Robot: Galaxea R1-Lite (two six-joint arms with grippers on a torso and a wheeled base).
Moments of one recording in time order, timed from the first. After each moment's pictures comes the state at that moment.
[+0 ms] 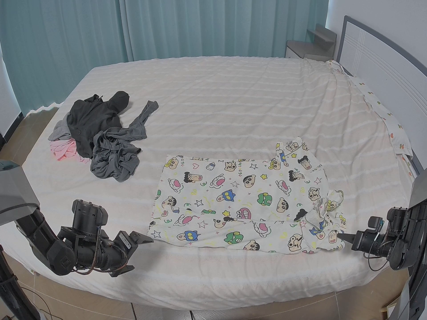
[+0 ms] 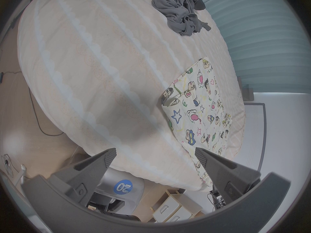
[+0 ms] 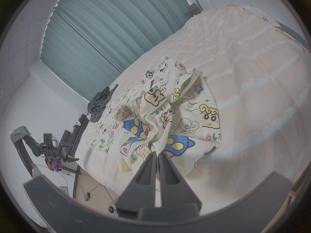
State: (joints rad) left arm -0.25 1.93 -0.37 -0.69 -0.24 -1.10; right arm -0.24 2.32 -0.15 -1.55 0.69 0.20
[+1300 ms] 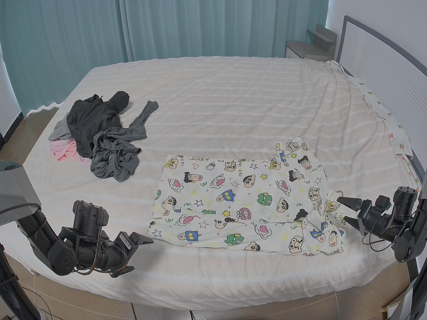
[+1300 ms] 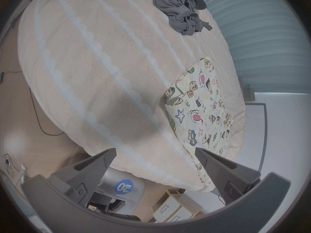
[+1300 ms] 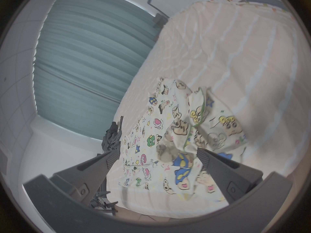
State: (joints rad) left arm -0.25 1.94 -0.37 -0.69 -0.24 -1.10; right arm -0.15 2.08 -0.20 -1.50 0.58 0.79
